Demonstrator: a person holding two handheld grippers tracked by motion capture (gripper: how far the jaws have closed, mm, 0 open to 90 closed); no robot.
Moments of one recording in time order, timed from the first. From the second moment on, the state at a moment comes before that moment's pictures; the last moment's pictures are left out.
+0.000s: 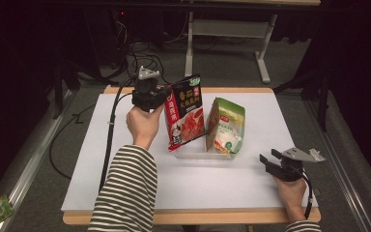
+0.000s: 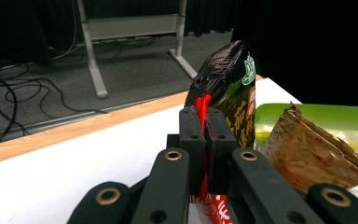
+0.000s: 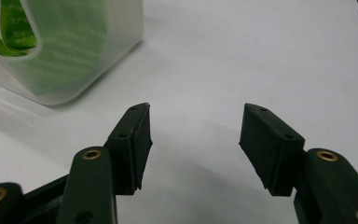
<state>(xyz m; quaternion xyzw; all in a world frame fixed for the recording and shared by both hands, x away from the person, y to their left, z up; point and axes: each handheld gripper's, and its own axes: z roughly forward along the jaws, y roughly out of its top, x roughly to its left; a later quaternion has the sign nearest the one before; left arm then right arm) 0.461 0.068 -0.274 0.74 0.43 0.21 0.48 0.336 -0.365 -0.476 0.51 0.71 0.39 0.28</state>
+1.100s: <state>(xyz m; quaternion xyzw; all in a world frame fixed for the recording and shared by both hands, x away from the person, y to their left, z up) 0.447 0.034 -0.277 0.74 0.39 0.27 0.47 0.336 -0.364 -0.476 0.51 0.71 0.39 0.29</state>
